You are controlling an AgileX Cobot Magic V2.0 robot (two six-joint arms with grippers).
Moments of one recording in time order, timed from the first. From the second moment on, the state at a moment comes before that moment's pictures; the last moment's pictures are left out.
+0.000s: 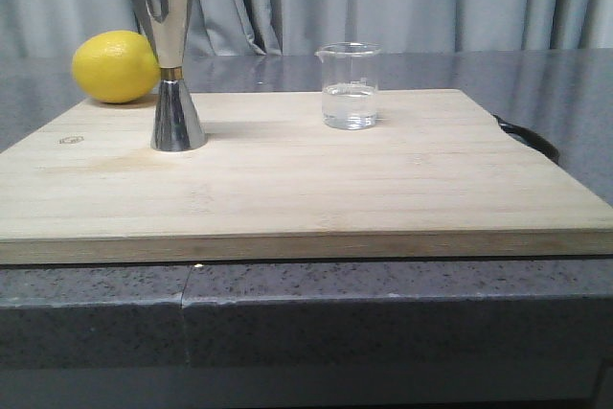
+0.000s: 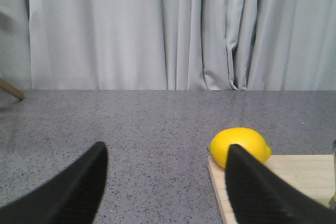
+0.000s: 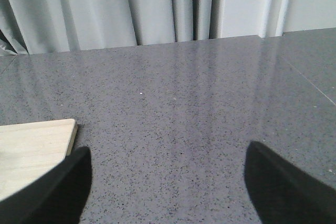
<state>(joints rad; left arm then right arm) -0.08 0.37 -0.49 -0.01 0.21 -0.02 -0.08 0.40 -0.57 -0.12 0.43 0.11</state>
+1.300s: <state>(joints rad) -0.08 0.87 -0.89 -0.26 0.78 0.28 -0.08 0.65 -0.87 -0.04 0.82 0.09</state>
